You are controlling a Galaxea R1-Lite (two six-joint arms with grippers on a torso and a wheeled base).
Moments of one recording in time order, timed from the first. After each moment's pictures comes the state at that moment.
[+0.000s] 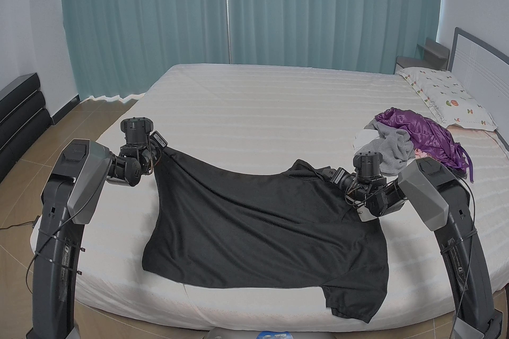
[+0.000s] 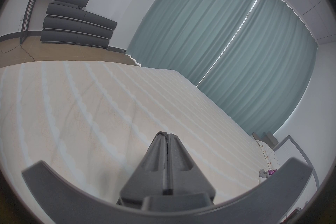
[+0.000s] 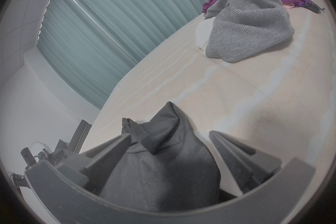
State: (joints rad) left arm -0.04 2.69 -1.89 -0.47 0.19 -0.71; right arm 0.19 2.81 -1.72 -0.63 0.04 0.72
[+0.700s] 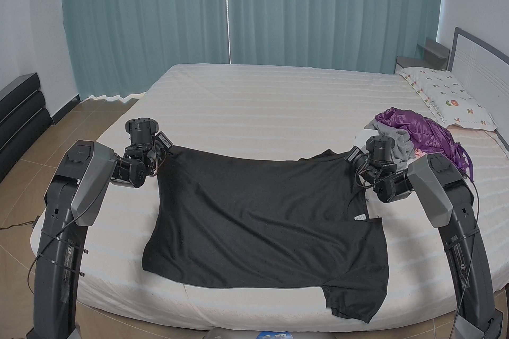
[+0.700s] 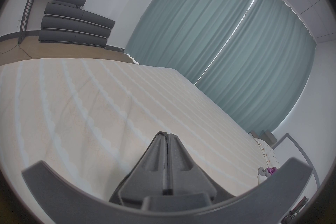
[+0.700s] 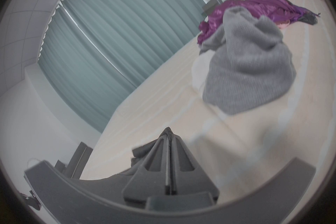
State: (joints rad) left arm -0.07 2.70 -1.90 -0.48 0.20 -0.71; right arm 0.13 2.83 -1.88 -0.65 -0.05 0.75
